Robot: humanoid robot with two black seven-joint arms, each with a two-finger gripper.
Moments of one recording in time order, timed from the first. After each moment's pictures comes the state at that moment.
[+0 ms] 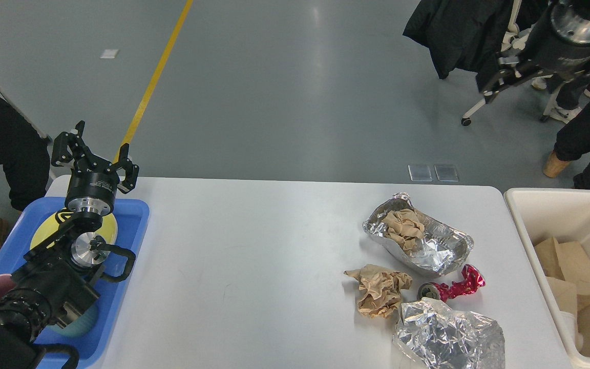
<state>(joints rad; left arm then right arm) -0.76 0.16 -0.83 -0.22 -0.05 -0.44 -0.58 2.13 -0.25 -1.19 0.90 -0.49 0.96 0.04</state>
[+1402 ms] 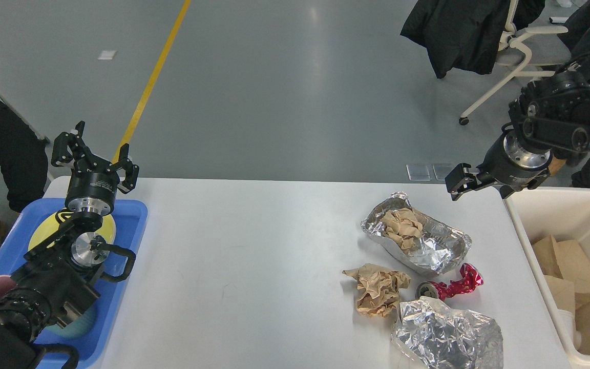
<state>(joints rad) -0.76 0.16 -0.83 -0.22 -0.05 -0.44 -0.58 1.69 -0.35 -1.16 0.91 -0.42 0.64 0.04</state>
